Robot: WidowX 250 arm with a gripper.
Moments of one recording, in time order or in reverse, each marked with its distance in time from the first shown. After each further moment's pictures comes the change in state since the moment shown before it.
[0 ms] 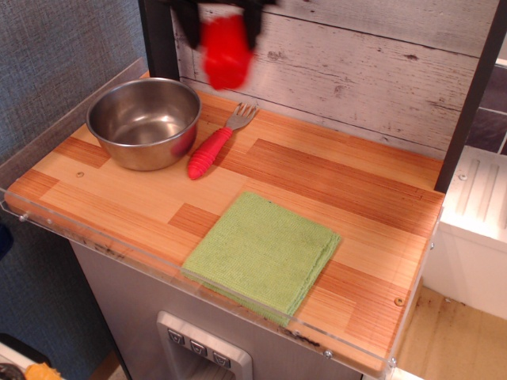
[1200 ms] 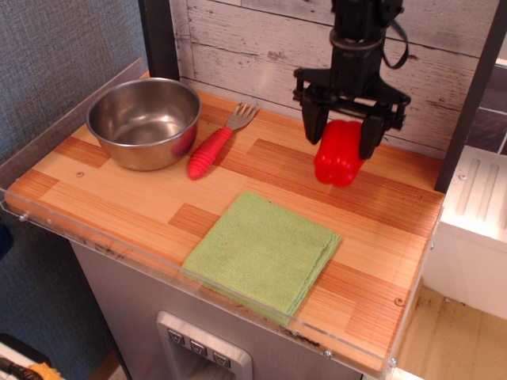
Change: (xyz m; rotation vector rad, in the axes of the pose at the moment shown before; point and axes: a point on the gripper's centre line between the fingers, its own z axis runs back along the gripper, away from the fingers) arm -0.015 -0.087 -0.089 -0.006 0.096 -0.258
